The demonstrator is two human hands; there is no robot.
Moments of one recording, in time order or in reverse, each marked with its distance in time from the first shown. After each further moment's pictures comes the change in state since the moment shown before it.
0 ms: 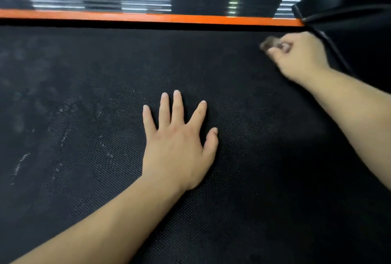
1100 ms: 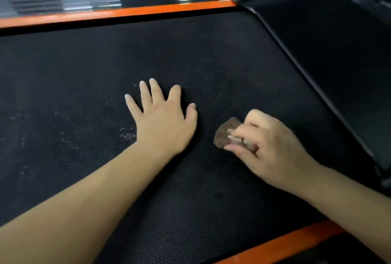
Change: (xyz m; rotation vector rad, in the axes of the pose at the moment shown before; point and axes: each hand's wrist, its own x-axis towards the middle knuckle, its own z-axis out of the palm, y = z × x) left_hand 0.000 0.039 -0.004 -0.109 -0.075 0.051; right_hand -0.269 -0.023 -0.069 0.093 -0.156 -0.262
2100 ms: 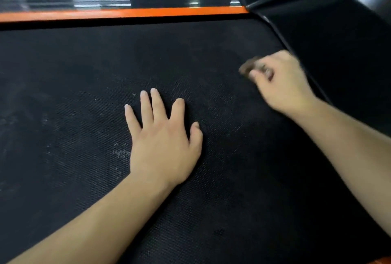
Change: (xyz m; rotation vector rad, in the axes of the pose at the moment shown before) left_hand -0.003 0.002 0.012 0.050 0.085 0.007; right_hand 0.143 0.104 -0.004 -0.105 0.153 0.187
